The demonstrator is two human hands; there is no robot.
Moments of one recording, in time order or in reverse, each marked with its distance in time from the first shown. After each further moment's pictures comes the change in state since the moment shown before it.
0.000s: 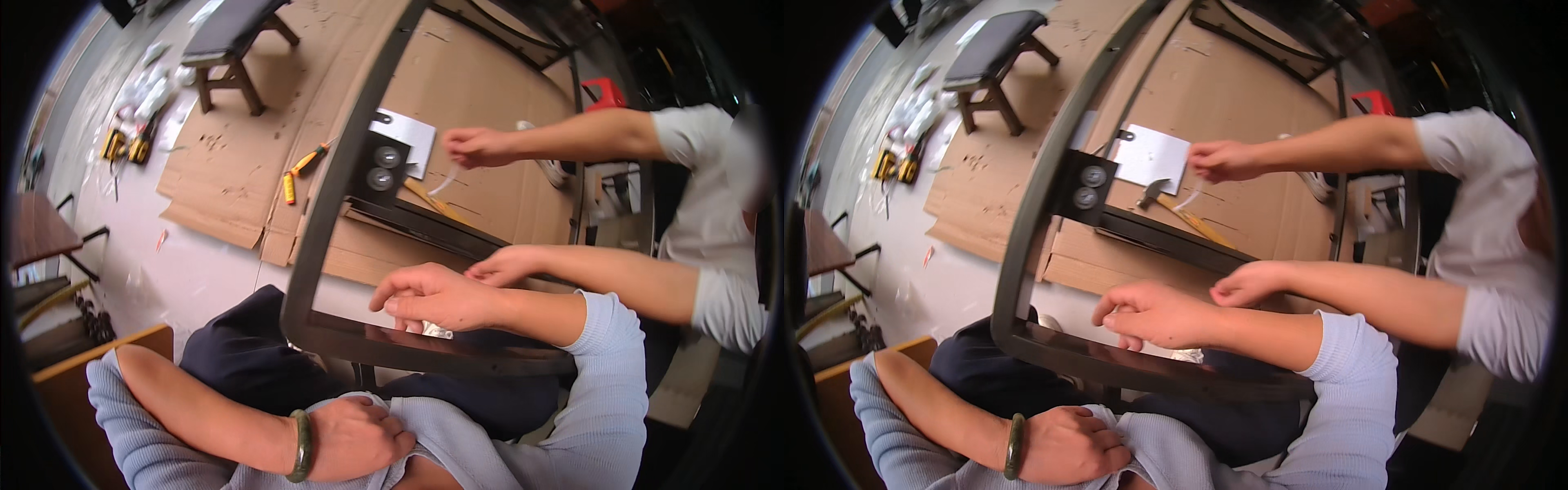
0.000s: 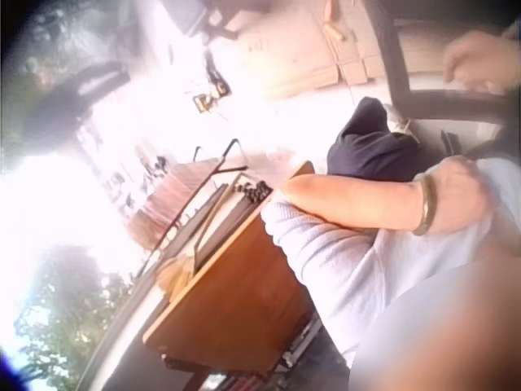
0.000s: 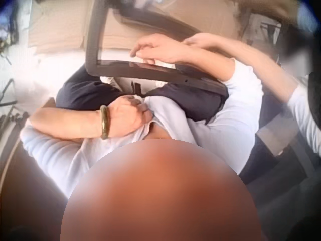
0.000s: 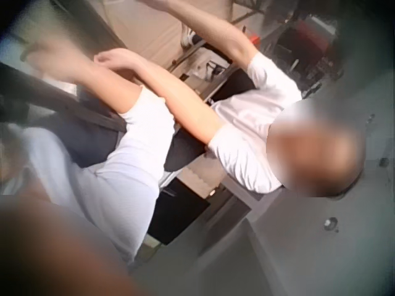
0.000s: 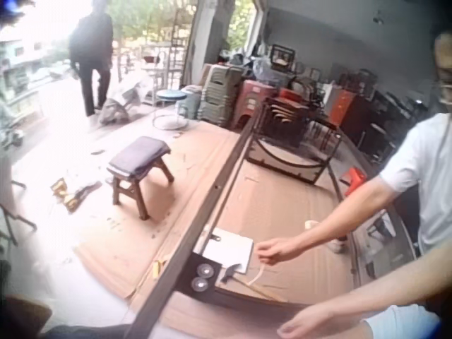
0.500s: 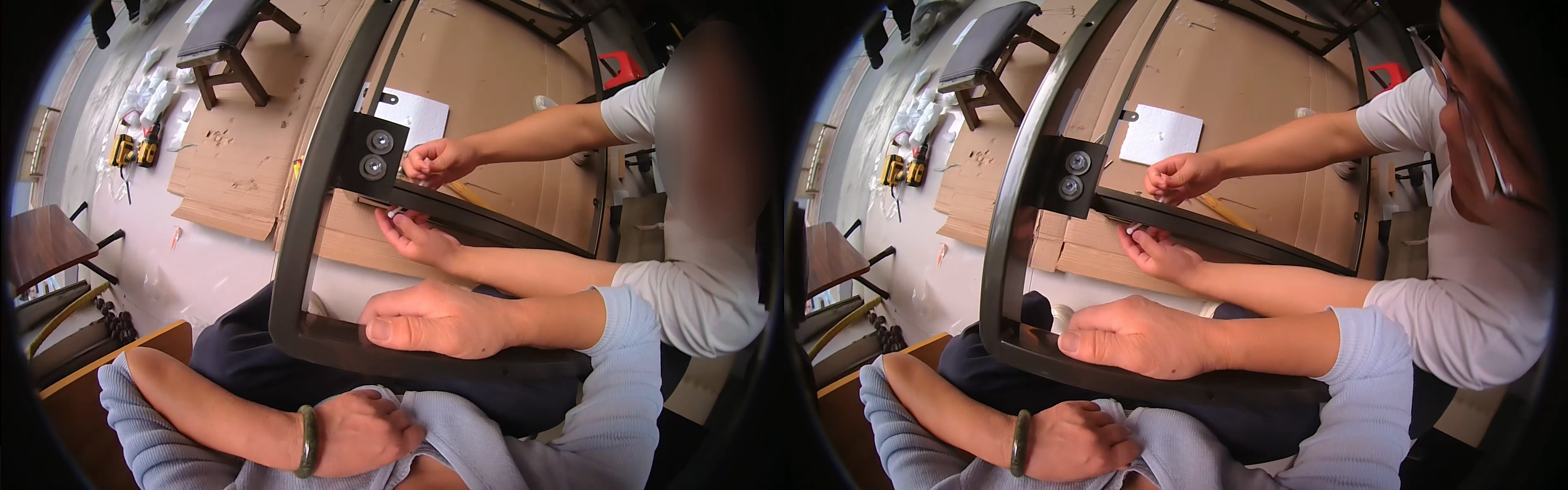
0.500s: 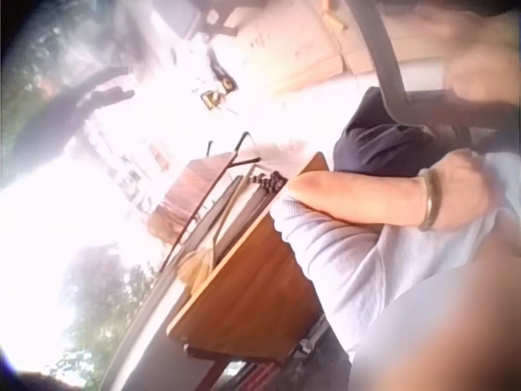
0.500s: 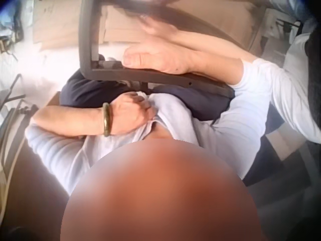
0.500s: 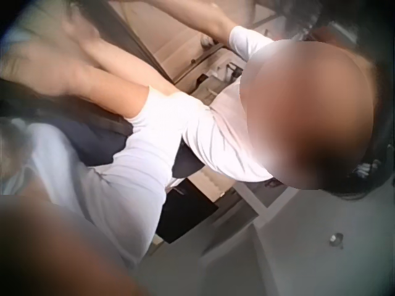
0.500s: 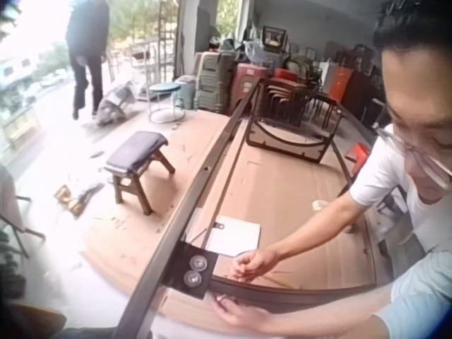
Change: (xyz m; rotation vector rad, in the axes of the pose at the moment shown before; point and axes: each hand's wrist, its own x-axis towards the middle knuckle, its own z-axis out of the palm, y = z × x) left_hand 0.007 -0.003 -0.003 -0.011 -0.019 -0.055; right_hand -0.003 -0.011 0.021 -0.085 -0.056 -0.354
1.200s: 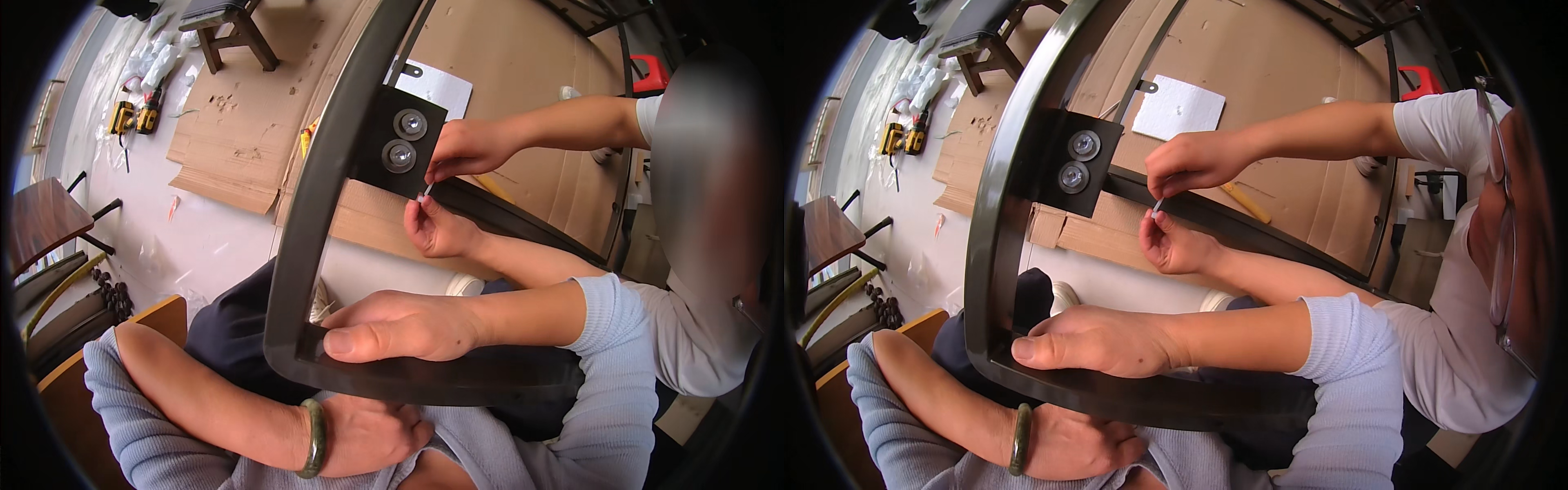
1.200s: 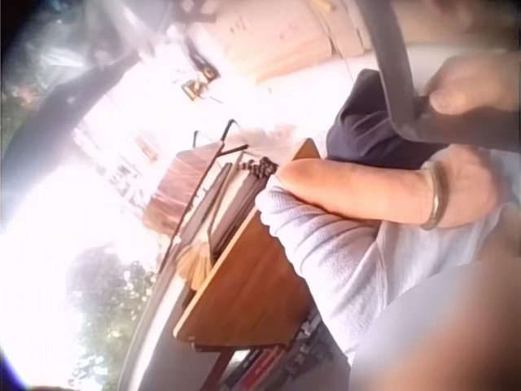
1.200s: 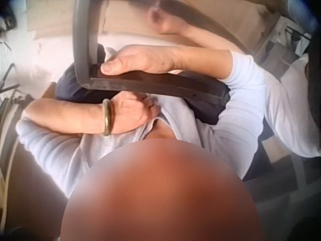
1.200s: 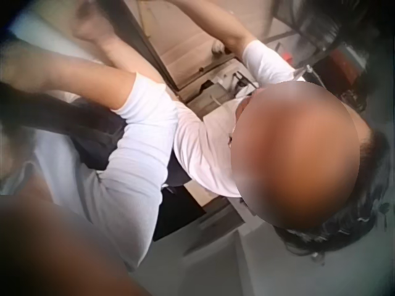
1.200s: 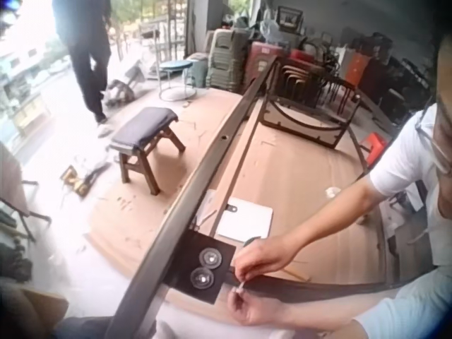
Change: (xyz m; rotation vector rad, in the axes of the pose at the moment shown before) left_hand 0.009 -0.010 -0.006 -0.040 0.119 -0.039; right_hand 0.042 0.001 -0.005 0.471 -0.438 0.208
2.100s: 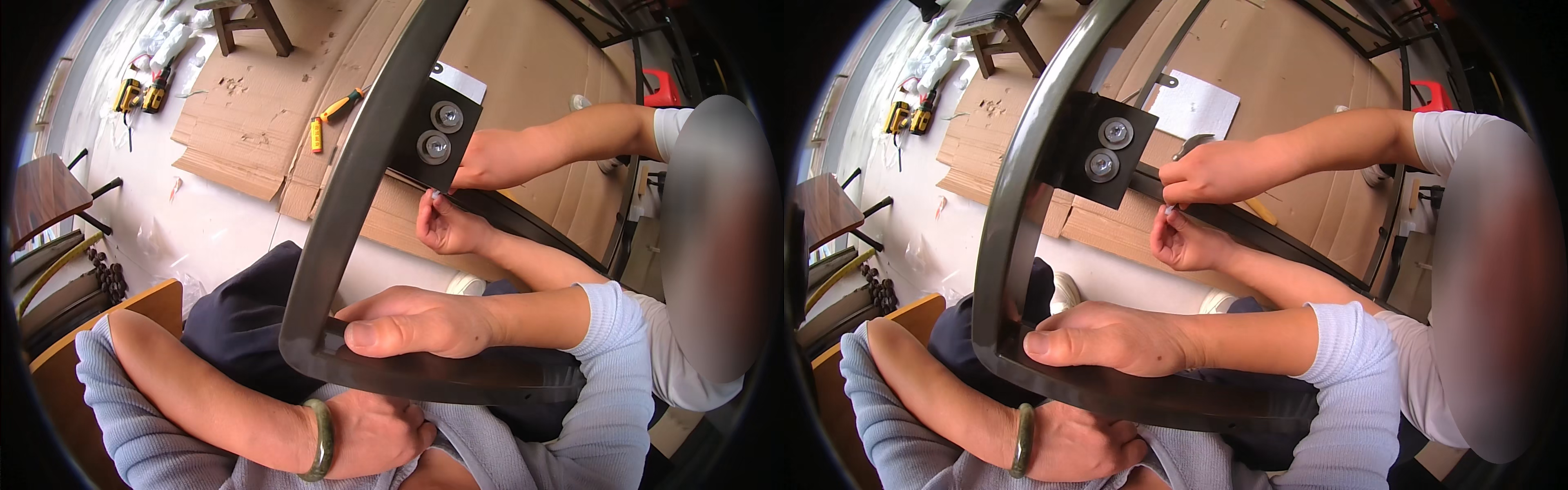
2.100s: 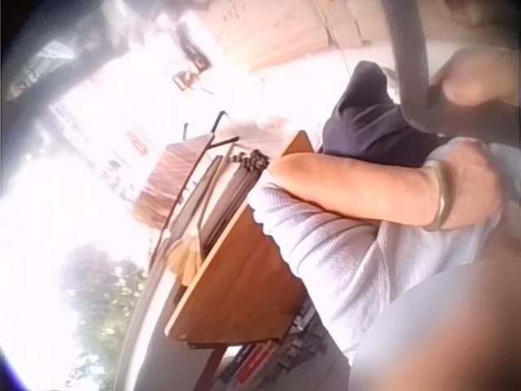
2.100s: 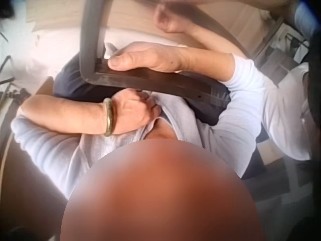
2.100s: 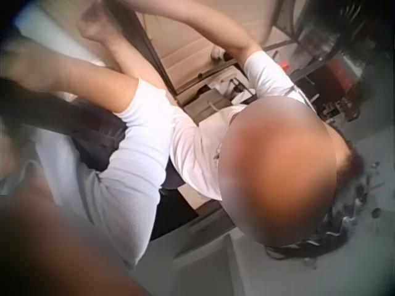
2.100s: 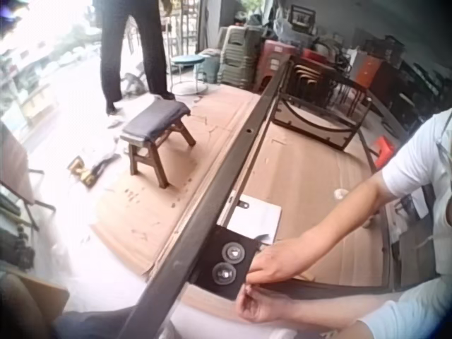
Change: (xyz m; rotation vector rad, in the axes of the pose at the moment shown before) left_hand -0.005 0.003 0.006 0.052 -0.003 -0.014; right_hand 0.002 0.005 0.000 0.100 -0.011 0.027
